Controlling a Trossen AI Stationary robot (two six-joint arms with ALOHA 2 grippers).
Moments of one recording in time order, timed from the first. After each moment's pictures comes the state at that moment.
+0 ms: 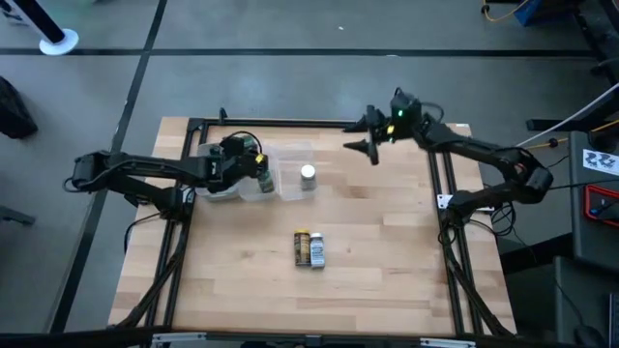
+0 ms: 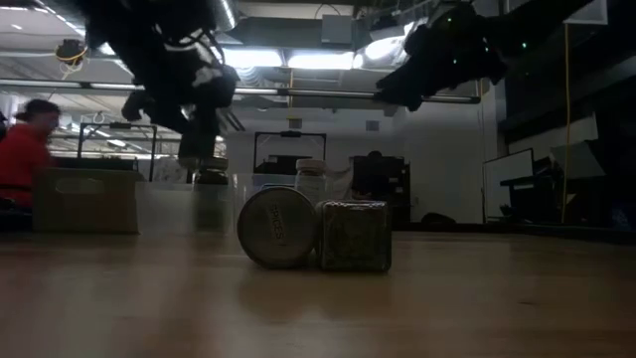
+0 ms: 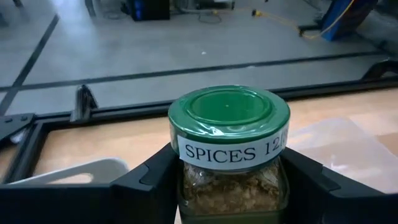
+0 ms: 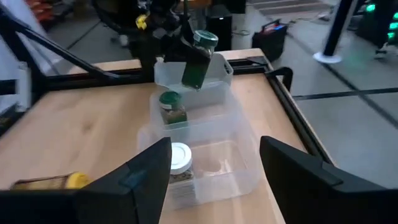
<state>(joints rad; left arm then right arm) 0.16 1.15 0.67 -0.34 -0.98 -0.83 -0.68 1.33 0.91 0.07 -0.68 -0.16</state>
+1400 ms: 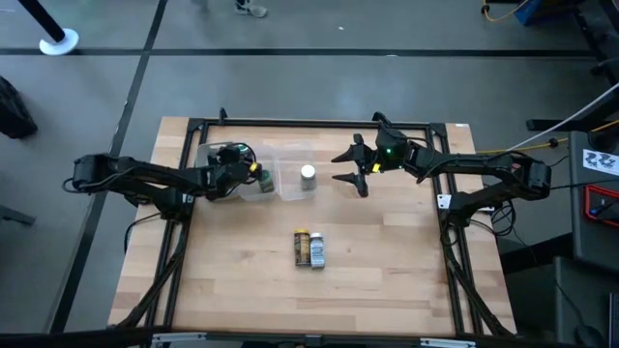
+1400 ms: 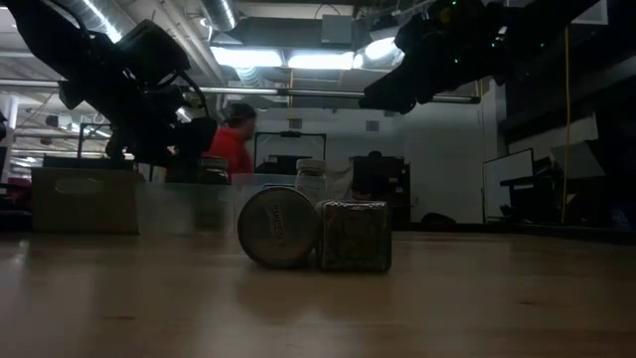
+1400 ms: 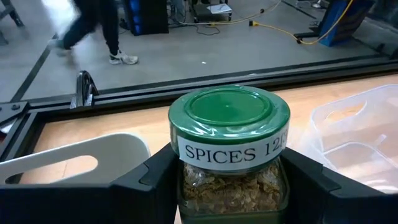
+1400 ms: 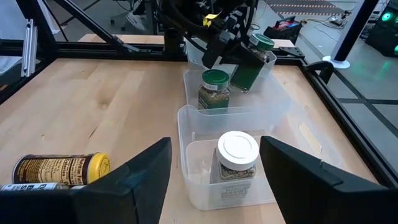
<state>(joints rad) 0.21 1.16 0.35 0.12 -0.98 -0.65 -0.36 1.33 0.76 0.23 -0.38 -0.17</state>
